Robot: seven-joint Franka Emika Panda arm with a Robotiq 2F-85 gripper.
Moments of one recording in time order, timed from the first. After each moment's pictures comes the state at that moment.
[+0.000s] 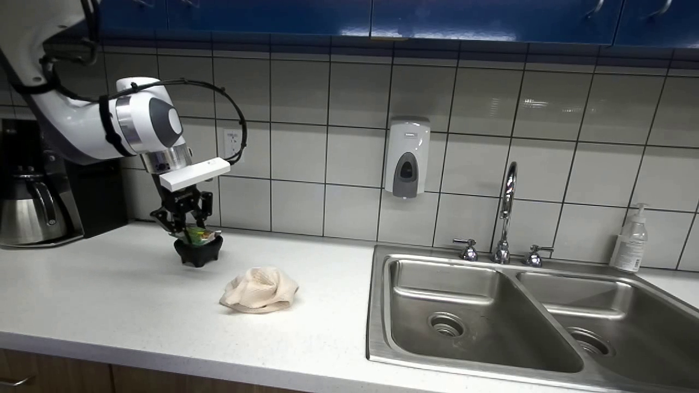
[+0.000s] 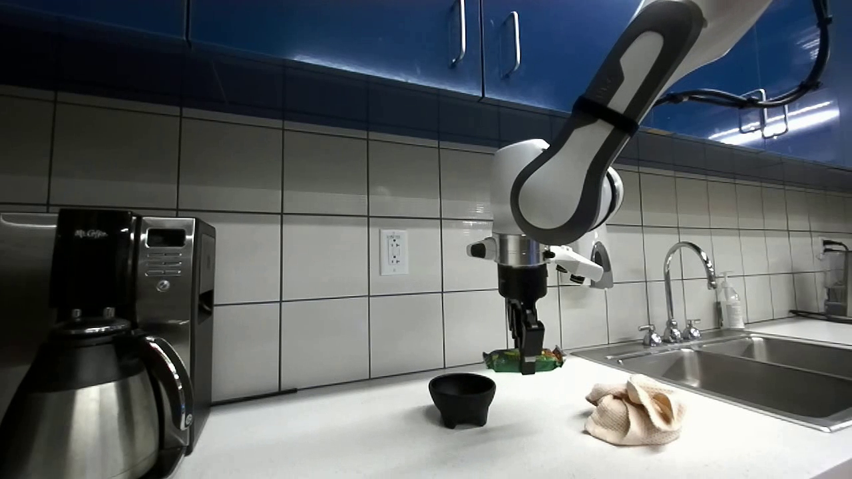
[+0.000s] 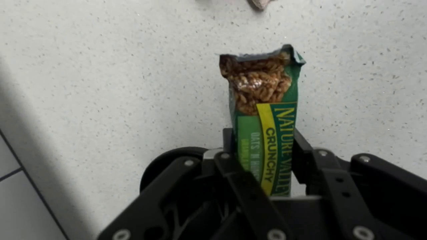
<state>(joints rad) 0.13 0.04 0.09 -2.40 -0.35 2.59 -0.75</state>
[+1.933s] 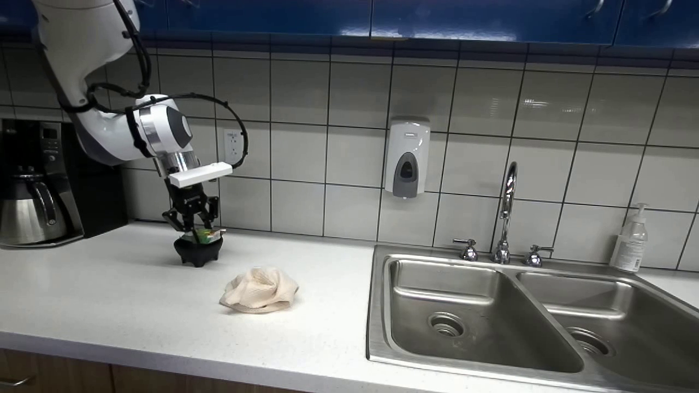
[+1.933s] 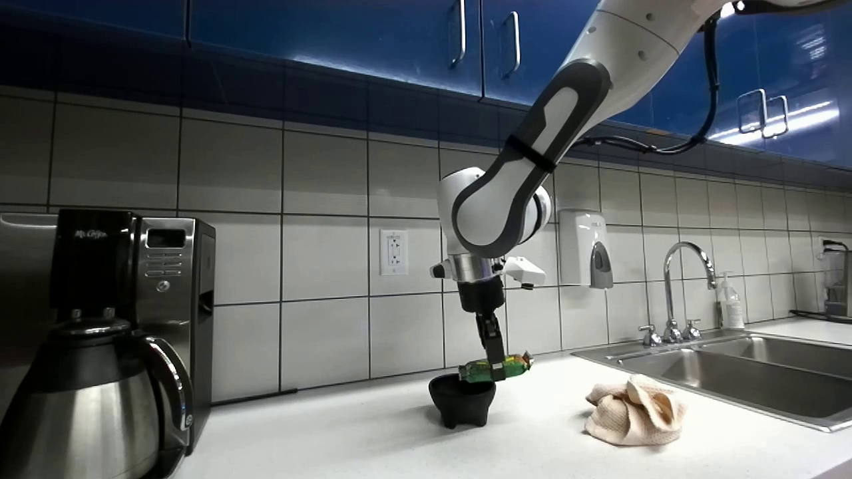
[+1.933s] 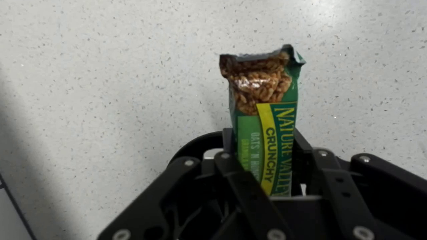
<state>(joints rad) 0.17 0.30 0.11 -2.06 -0.41 2.35 -0.67</state>
